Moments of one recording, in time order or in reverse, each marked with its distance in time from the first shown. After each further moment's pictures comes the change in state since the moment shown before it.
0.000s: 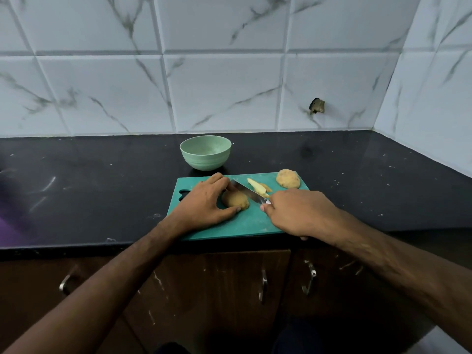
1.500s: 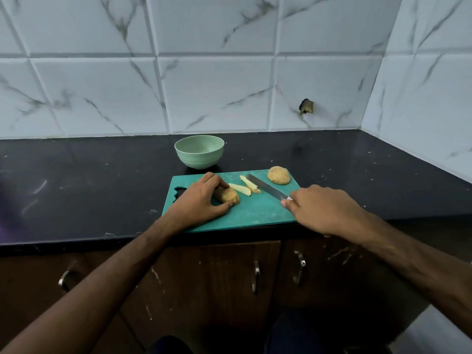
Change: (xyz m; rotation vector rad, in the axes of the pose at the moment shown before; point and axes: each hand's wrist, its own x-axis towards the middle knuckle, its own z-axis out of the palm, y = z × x) left_hand -0.009 0.007 0.003 -0.017 -0.015 -0.103; right_hand -0.035 0.042 0.006 -0.028 0.040 0.061
